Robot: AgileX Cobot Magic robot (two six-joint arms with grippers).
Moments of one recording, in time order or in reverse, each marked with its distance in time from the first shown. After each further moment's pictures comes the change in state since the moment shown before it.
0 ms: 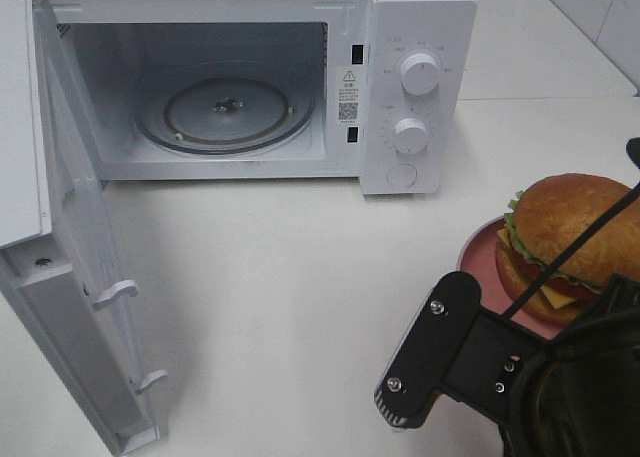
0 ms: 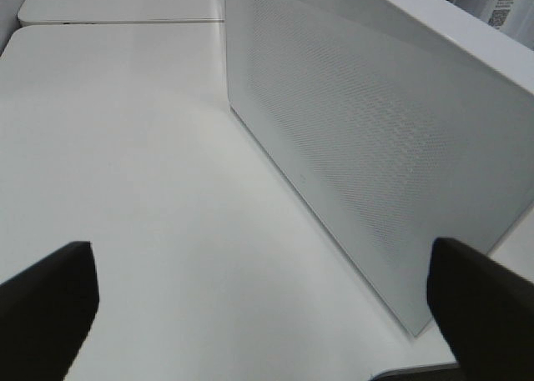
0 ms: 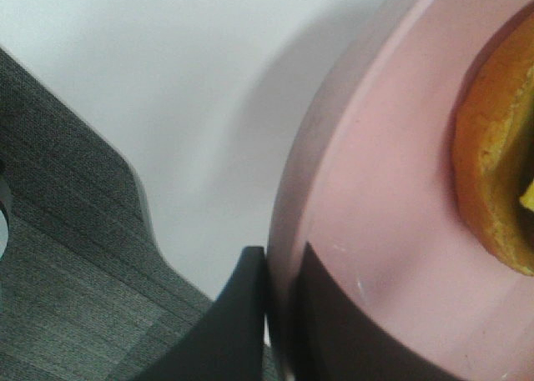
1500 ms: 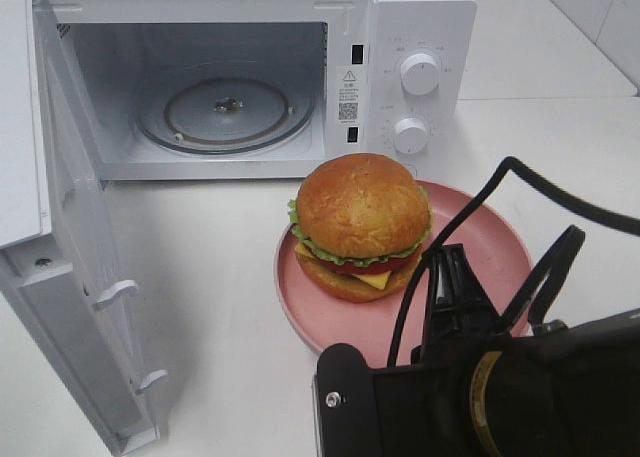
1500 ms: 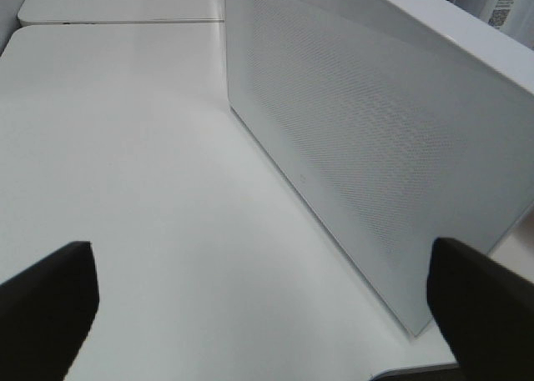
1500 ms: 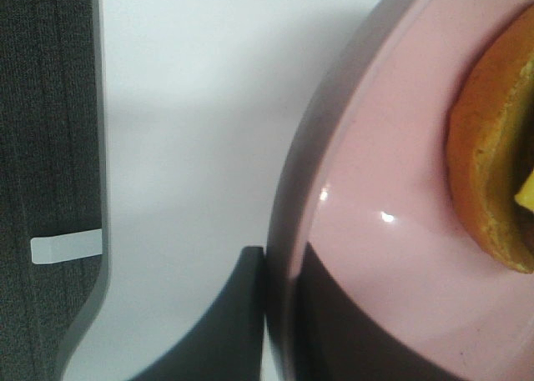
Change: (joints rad) left arm 0.000 0.000 0.000 0.000 0.000 0.000; right arm 0.000 0.000 0.001 -0.194 -0.307 -0.555
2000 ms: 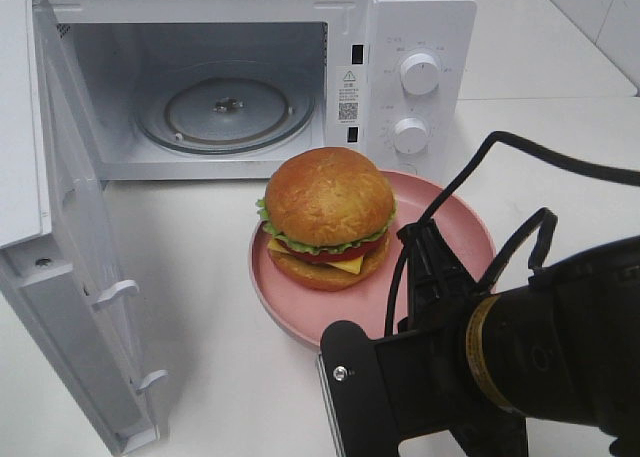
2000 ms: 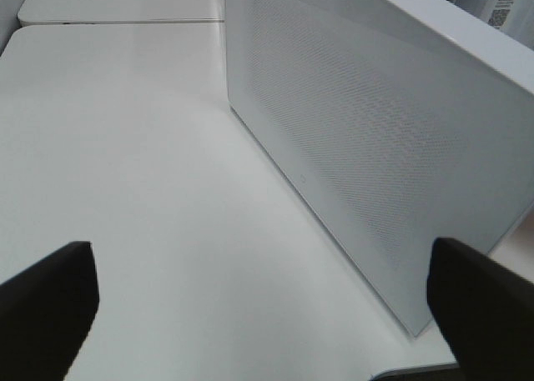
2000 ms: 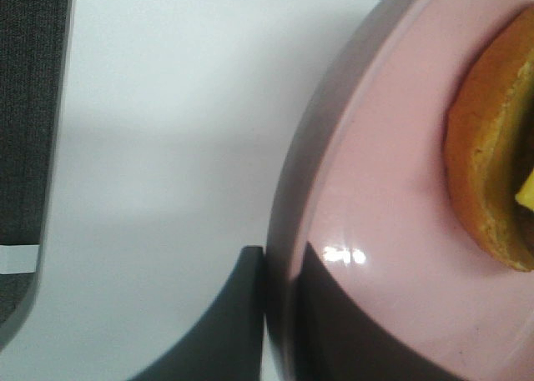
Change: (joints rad) left arm 0.000 0.000 0.000 0.000 0.000 0.000; right arm -0.169 0.000 0.008 -0.003 -0.190 -0.277
